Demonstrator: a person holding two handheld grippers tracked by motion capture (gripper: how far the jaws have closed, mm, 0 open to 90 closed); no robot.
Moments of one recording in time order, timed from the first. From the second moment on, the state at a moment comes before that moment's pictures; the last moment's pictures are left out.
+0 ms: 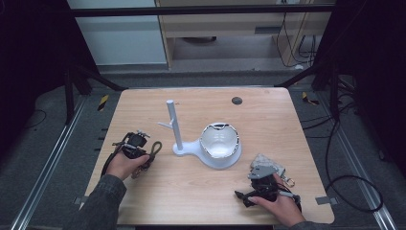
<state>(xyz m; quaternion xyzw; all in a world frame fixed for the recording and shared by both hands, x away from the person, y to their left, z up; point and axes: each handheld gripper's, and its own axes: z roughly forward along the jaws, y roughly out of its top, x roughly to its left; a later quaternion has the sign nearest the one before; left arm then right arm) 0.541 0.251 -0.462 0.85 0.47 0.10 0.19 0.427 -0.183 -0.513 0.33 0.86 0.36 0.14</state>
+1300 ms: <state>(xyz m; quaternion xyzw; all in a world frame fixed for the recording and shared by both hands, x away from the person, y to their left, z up) 0.521 0.261 -0.451 0.85 0.46 0.12 0.23 0.426 -0.183 -0.513 0.33 0.86 0.36 0.14</state>
